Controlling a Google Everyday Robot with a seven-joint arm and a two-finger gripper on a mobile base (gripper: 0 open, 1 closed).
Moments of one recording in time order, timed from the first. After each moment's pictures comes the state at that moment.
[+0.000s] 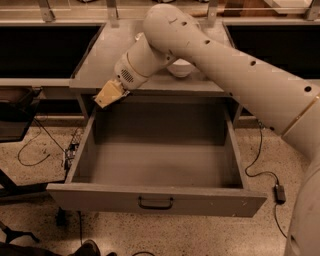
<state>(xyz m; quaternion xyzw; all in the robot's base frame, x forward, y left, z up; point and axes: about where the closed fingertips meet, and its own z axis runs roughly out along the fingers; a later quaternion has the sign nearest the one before) 0.630 0.135 0.868 -0.52 0.77 0.24 0.30</state>
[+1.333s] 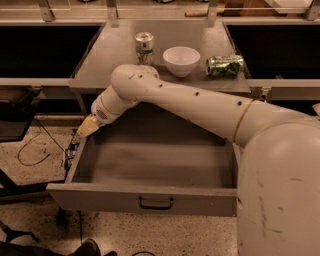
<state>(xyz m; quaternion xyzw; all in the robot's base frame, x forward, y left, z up) 0.643 0.220 0.741 -0.53 0.76 0.25 0.29</state>
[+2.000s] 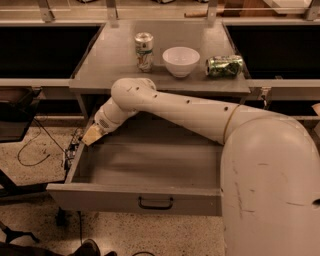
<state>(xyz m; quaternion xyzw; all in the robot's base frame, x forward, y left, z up) 0.655 0.228 0.683 -0.52 0.77 0.24 0.26</state>
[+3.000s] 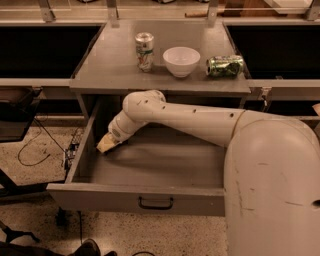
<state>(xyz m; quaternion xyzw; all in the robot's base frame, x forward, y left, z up) 0.663 0.186 0.632 -0.48 0.81 0.22 0.25</state>
